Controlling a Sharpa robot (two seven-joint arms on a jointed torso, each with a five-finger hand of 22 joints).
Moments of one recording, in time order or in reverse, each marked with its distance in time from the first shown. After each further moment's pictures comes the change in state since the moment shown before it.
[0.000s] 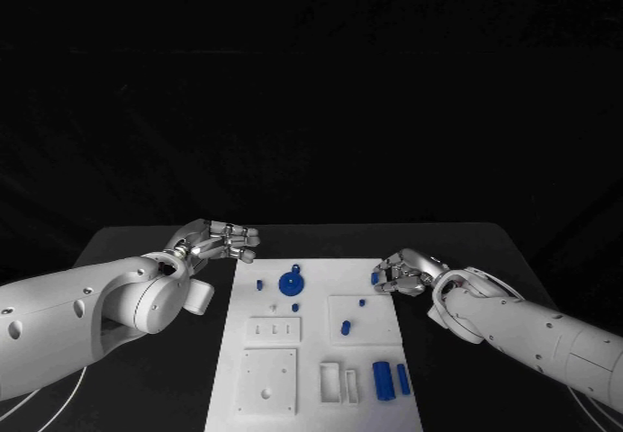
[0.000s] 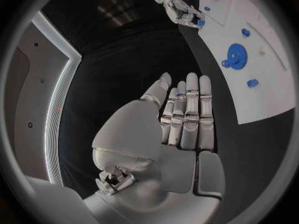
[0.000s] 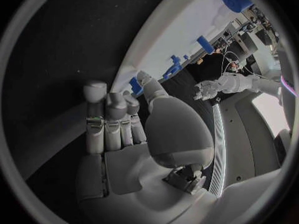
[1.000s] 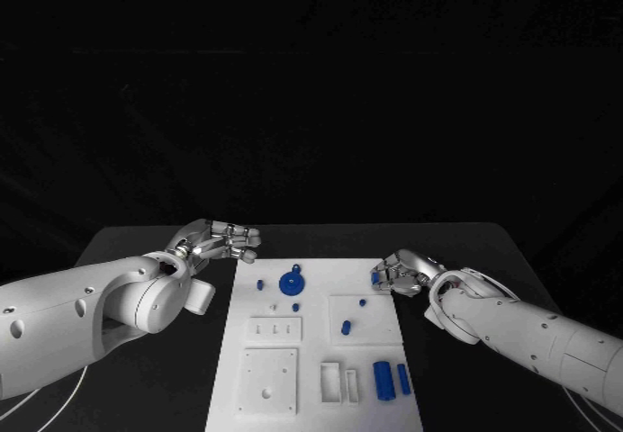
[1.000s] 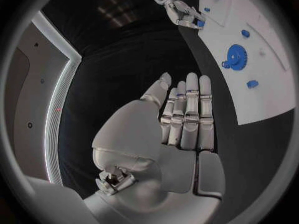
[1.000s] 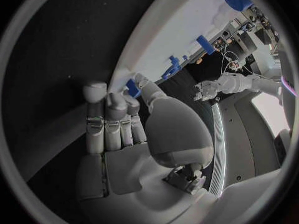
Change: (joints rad) left arm 0.000 0.001 0.000 0.000 -0.004 0.006 -0.004; left_hand 0.000 0.000 0.000 0.000 0.000 0.000 0.000 0.000 0.000 0.000 0.000 0.000 0.000 0.000 0.000 0.000 0.000 0.000 0.000 0.000 0.000 0.000; right arm -0.002 0.017 0.000 -0.007 0.001 -0.001 -0.001; right_hand -0.019 0.020 0.110 -0.015 -0.113 0.052 -0.014 0.000 0.000 0.002 -0.002 0.008 0.010 0.000 0.000 0.005 0.009 0.000 0.000 0.000 0.004 0.000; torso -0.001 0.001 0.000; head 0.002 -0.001
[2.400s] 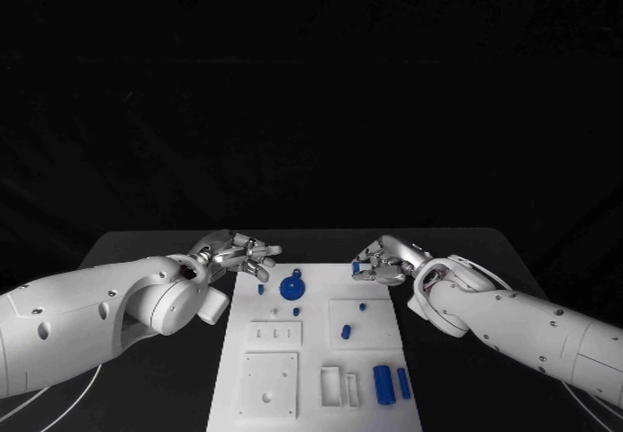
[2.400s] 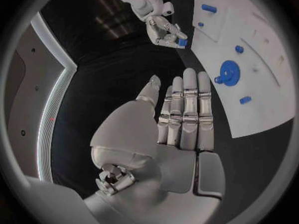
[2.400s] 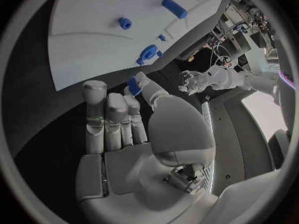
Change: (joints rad) left arm 0.001 0.052 0.001 -0.010 -0.108 0.057 -0.158; left_hand -0.103 -0.008 -0.079 0.173 -0.039 0.081 -0.052 0.000 0.002 0.175 -0.060 0.000 0.006 0.093 -0.053 0.129 0.074 0.000 0.124 -0.045 -0.015 -0.025; right arm 0.057 -0.036 0.006 0.254 -0.058 -0.027 -0.134; right_hand -0.007 0.018 0.179 0.014 -0.135 0.122 -0.021 -0.010 0.002 0.012 -0.023 0.001 0.014 0.008 -0.018 0.006 0.023 0.000 0.000 -0.014 0.026 0.000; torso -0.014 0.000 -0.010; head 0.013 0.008
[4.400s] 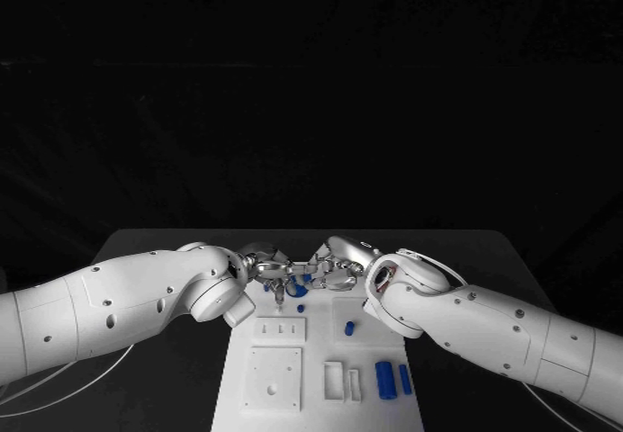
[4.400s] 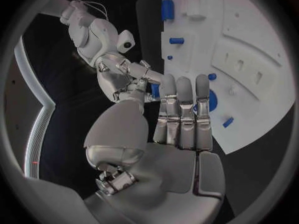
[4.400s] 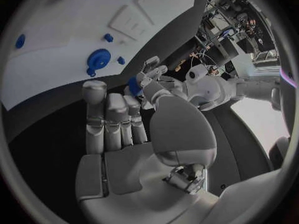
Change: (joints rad) left arm 0.000 0.125 -0.006 -0.054 -0.287 0.115 -0.318; left_hand -0.186 -0.070 0.035 0.213 0.043 -0.107 -0.064 0.293 0.746 -0.093 -0.054 0.488 0.216 -0.204 -0.054 0.693 0.145 -0.032 -0.080 -0.057 0.239 0.280; right arm 0.019 0.142 -0.012 0.133 -0.110 0.092 -0.179; right_hand -0.019 -0.026 0.015 0.004 0.054 0.003 -0.002 0.005 0.002 -0.004 -0.003 0.000 0.001 0.000 0.000 0.000 0.004 0.000 0.000 0.000 0.000 0.001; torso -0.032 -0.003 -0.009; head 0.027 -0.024
